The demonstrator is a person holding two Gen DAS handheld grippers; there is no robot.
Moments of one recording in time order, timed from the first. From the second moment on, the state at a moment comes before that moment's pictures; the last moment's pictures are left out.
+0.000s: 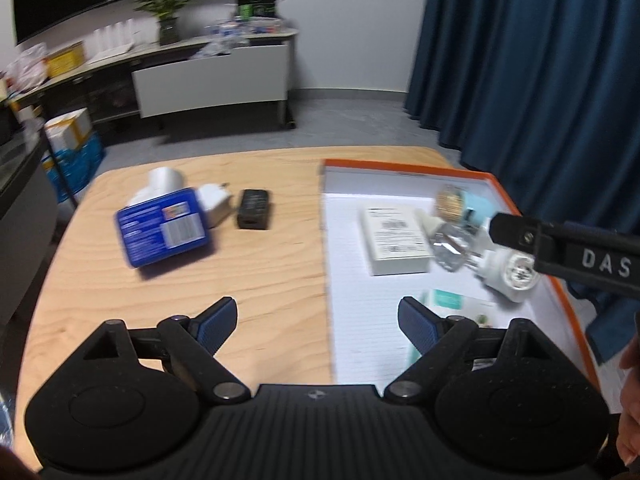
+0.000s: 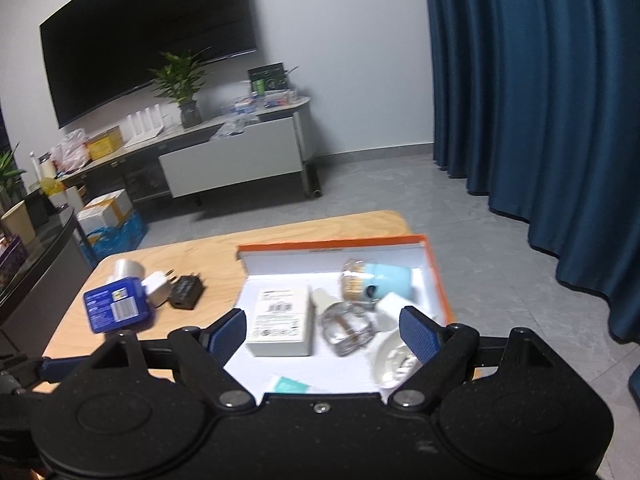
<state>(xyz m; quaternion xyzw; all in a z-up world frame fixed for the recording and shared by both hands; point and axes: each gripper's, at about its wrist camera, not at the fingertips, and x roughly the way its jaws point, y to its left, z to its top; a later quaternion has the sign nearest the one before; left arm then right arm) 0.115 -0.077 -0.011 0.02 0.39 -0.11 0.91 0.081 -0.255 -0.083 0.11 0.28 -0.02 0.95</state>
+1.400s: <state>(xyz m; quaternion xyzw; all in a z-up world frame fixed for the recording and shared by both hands) 0.192 0.017 -0.040 -0.06 0.37 0.02 0.93 0.133 -0.172 -0.102 0.07 0.32 0.07 0.94</state>
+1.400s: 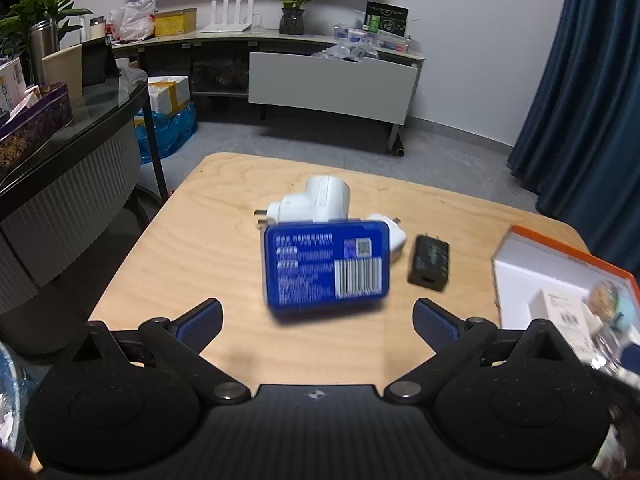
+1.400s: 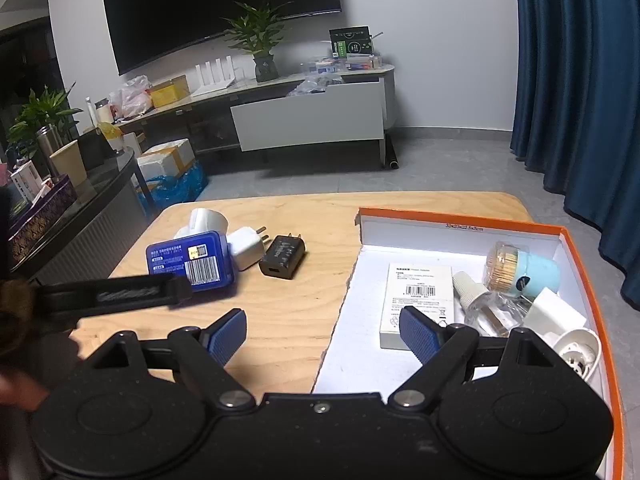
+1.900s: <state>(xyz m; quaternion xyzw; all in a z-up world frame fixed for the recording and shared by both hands) 0.249 0.002 -0.072 -0.03 0.37 0.06 0.93 0.158 -0.165 -0.114 0.08 0.32 0.09 0.94</state>
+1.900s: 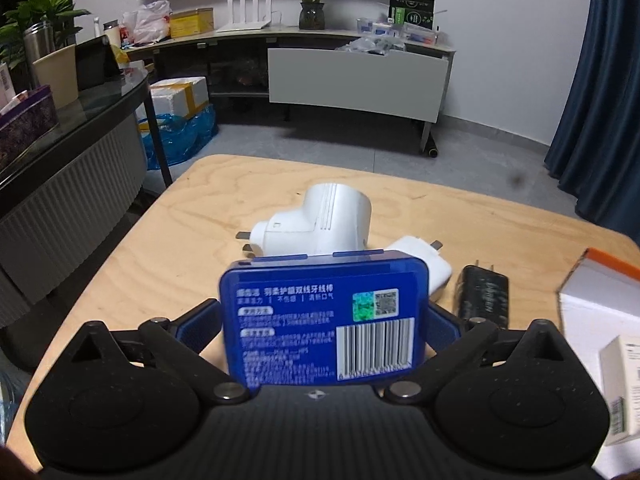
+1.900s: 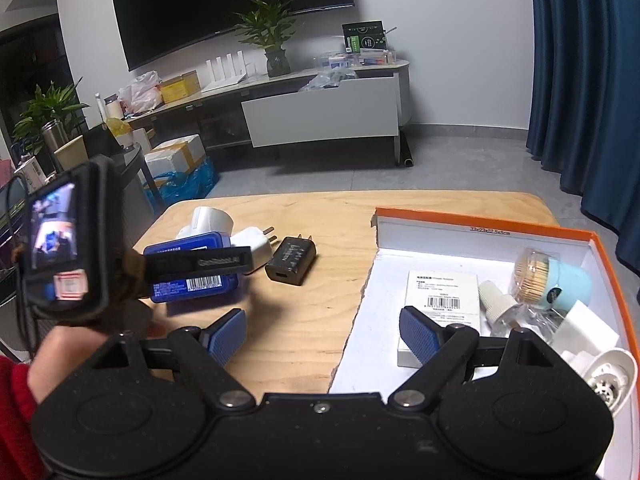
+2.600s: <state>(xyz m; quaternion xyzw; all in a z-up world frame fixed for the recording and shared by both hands) 0.183 0.045 -0.046 -0.01 0.35 0.02 0.94 0.261 -0.108 -0.136 0.05 0.37 0.11 0.92</state>
